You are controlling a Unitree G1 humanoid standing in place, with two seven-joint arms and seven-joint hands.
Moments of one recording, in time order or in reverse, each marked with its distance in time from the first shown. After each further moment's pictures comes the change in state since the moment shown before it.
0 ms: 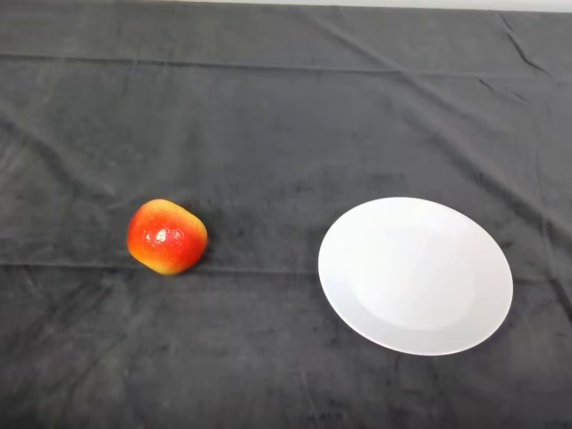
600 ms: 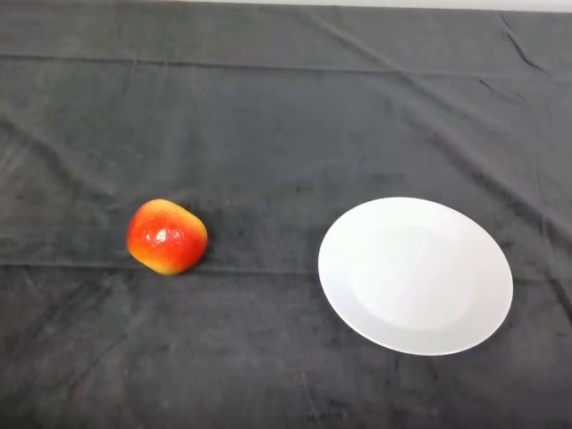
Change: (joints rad) left arm 0.000 -0.001 0.003 -0.001 0.041 0.000 0.005; right arm 0.000 0.000 0.000 0.000 0.000 0.000 0.000
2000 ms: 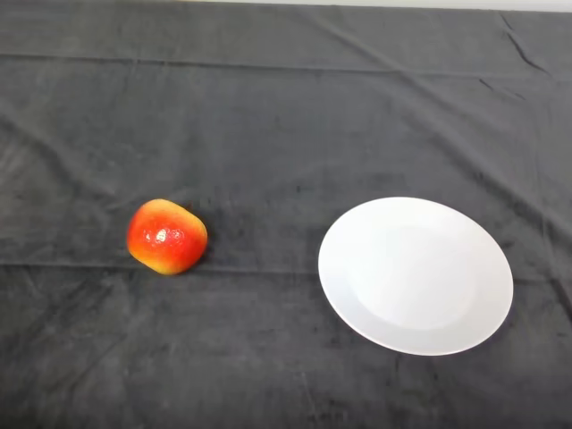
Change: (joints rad) left arm -0.014 -0.042 -0.046 -0.043 0.137 -0.030 0.009; right arm 0.000 0.000 0.000 0.000 0.000 0.000 0.000
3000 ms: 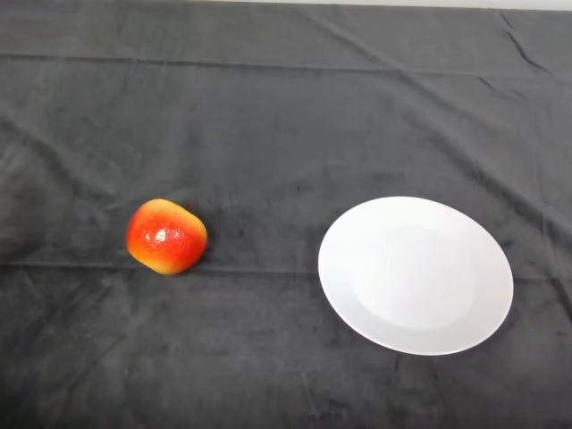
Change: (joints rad) left arm -0.048 -0.164 -0.211 -0.065 0.197 -0.108 -0.094; right arm -0.001 -0.001 -0.002 -0.002 0.001 0.000 0.000
